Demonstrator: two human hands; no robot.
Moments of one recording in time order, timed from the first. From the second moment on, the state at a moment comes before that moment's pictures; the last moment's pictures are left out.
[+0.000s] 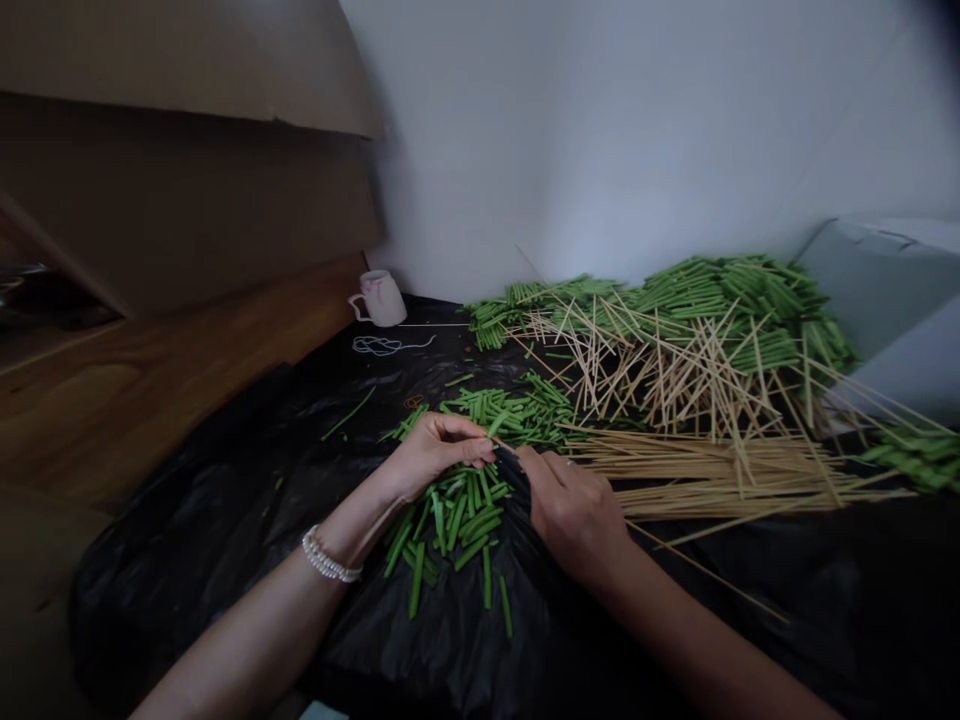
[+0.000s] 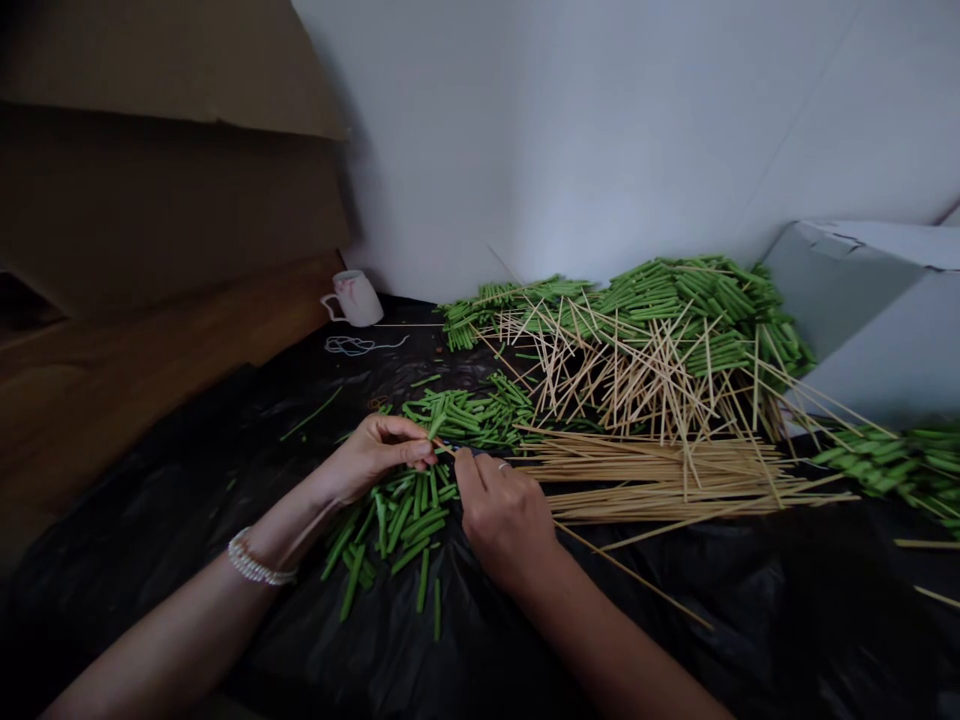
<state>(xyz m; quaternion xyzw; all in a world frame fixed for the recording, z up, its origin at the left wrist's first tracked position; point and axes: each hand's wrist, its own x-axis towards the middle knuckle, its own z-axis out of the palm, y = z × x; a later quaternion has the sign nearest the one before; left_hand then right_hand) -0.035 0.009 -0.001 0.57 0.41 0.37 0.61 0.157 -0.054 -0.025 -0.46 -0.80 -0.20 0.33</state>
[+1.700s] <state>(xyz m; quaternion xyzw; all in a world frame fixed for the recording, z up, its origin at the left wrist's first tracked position) -0.049 0.020 -0.004 0.81 0.42 0.37 0.17 0.176 -0.053 -0.024 -0.48 -0.78 -0.21 0.34</state>
